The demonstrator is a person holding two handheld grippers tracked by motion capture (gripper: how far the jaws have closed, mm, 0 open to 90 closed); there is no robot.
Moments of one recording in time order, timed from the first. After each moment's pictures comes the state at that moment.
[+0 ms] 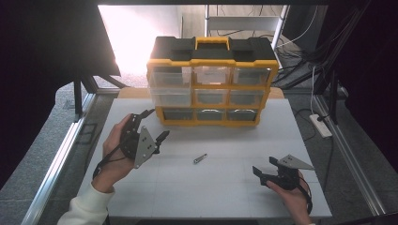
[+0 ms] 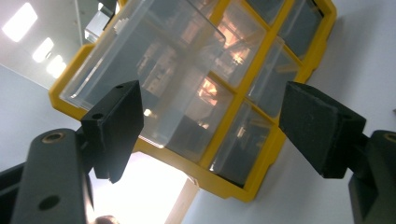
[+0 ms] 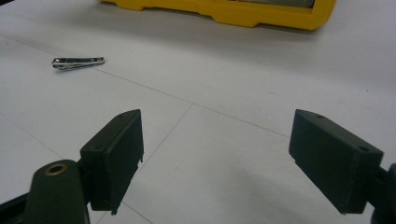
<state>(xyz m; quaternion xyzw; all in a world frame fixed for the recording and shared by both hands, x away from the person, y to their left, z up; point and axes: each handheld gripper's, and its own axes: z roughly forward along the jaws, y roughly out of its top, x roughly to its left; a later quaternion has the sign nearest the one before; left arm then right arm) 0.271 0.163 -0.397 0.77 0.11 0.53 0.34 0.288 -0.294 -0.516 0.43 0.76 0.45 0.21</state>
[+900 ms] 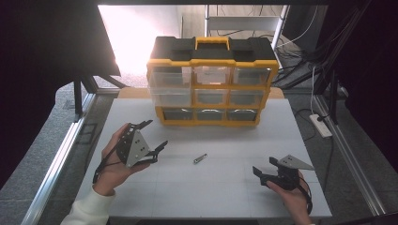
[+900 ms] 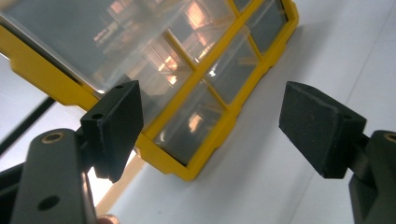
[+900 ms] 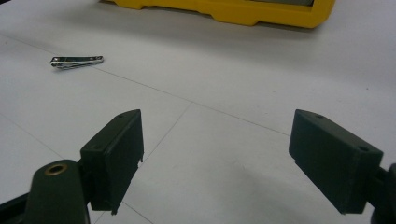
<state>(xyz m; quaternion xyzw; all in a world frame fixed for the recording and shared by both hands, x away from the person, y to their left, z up) 0.270 0.177 -0.423 0.79 0.19 0.42 0.41 0.288 -0.295 -0.517 0.42 0.76 0.45 0.20</state>
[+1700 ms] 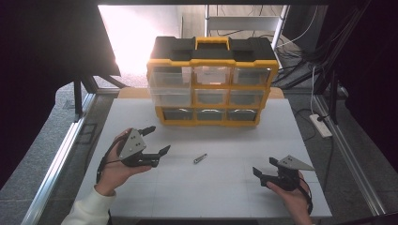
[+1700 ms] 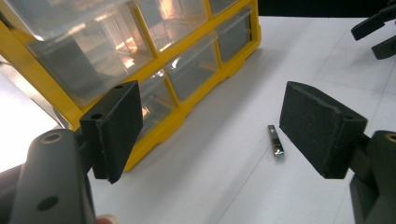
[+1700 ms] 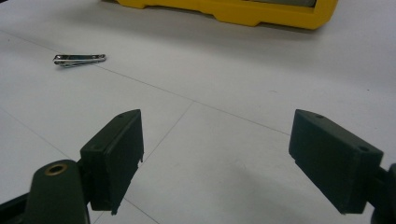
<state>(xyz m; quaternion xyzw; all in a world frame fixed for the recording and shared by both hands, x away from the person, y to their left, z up) 0.274 0.181 -0.434 0.79 0.26 0.30 0.47 0.287 -0.295 -0.517 0.42 0.76 0.45 0.21</state>
